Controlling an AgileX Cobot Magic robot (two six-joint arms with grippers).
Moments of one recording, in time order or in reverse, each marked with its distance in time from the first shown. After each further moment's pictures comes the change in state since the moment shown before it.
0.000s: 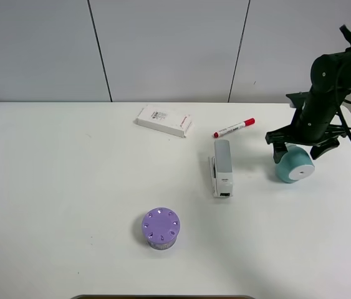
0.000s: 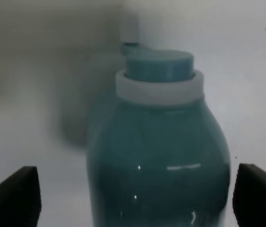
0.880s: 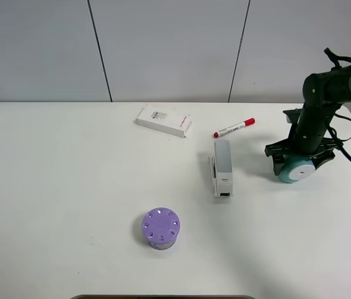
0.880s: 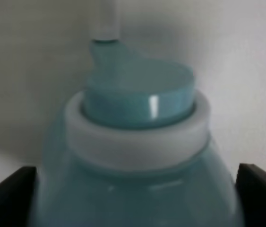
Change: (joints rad) left arm 0.000 0.000 0.000 0.001 0.000 0.000; right arm -0.041 0.120 -0.011 -0.010 -0.023 -0.005
